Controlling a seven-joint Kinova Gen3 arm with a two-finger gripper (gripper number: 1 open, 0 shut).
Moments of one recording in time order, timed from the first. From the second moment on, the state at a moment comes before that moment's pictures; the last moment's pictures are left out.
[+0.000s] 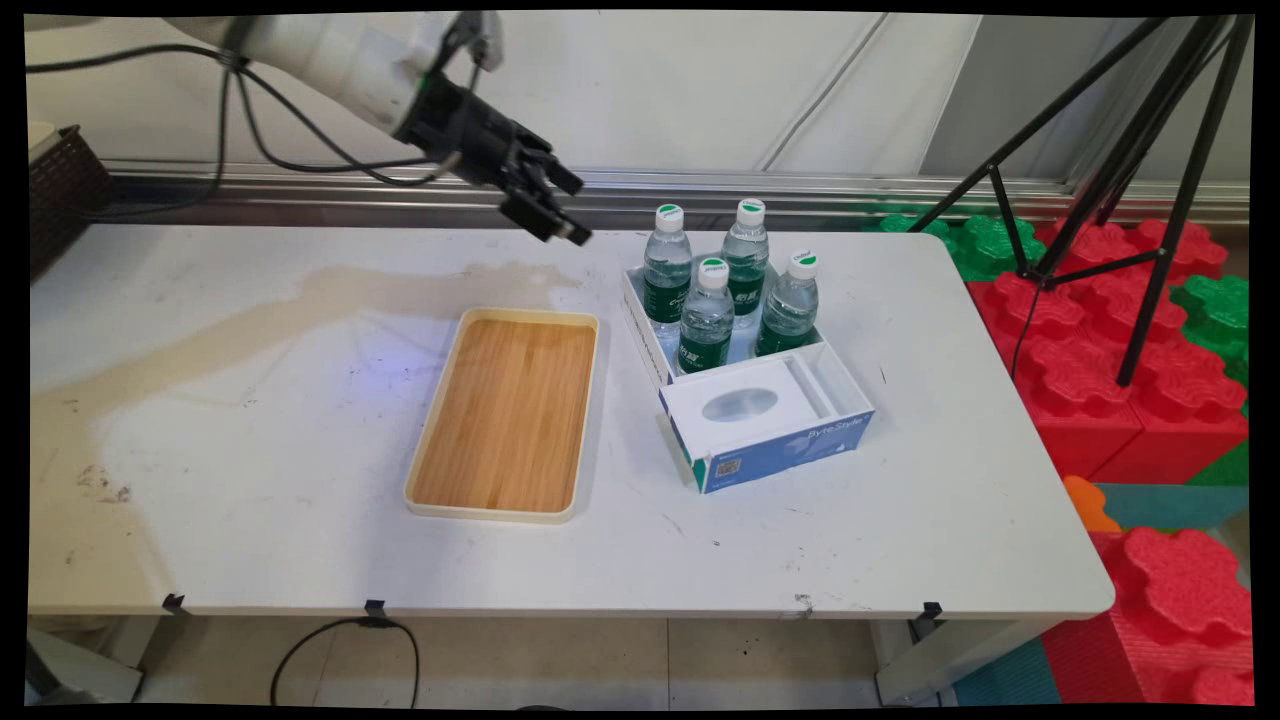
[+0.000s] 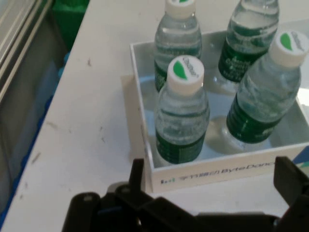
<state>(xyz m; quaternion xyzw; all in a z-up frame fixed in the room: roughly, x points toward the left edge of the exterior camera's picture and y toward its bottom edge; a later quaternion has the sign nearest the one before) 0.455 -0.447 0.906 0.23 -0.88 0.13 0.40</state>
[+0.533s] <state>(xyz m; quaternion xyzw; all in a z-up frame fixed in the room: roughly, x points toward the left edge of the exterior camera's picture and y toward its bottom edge) 0.414 -0.479 0.866 0.24 -0.87 0.10 0.41</state>
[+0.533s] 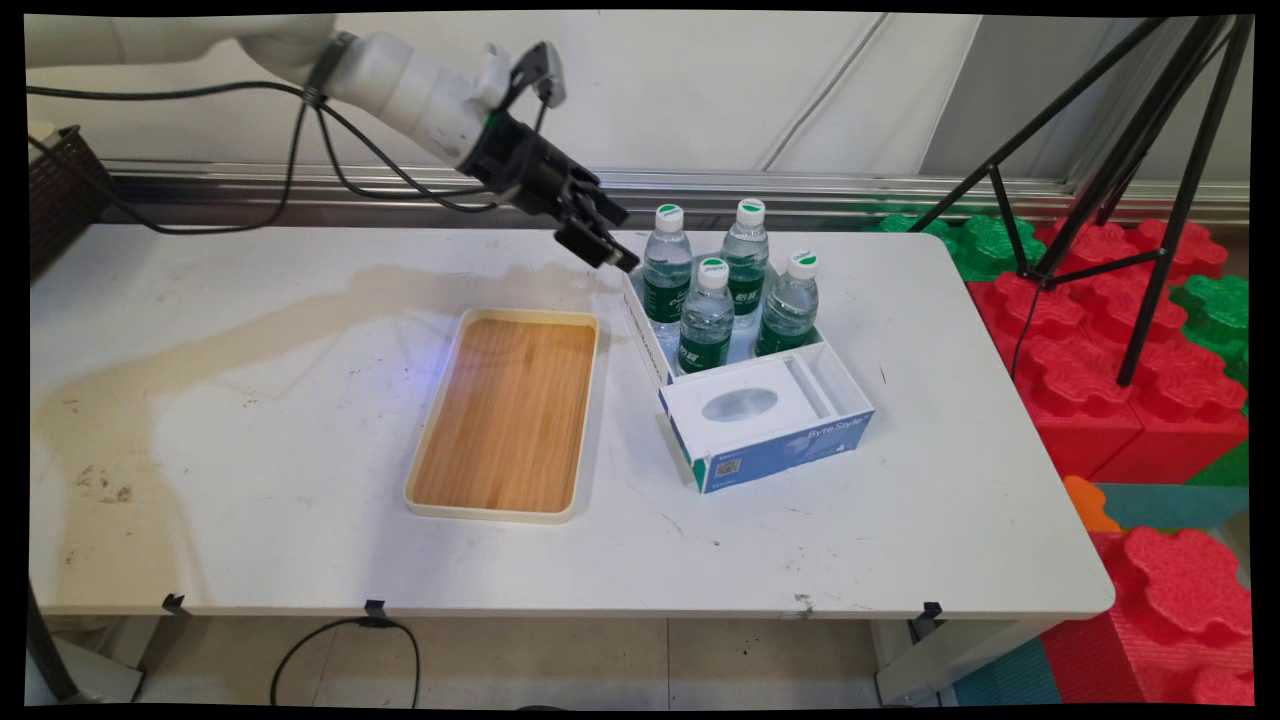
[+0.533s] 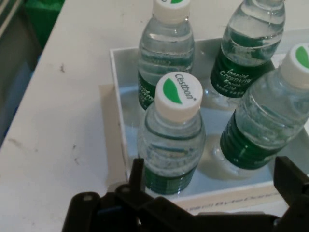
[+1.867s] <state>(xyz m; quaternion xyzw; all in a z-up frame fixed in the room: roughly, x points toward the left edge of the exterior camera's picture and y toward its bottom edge) 0.380 -0.516 0.821 0.25 -0.86 0.09 0.43</state>
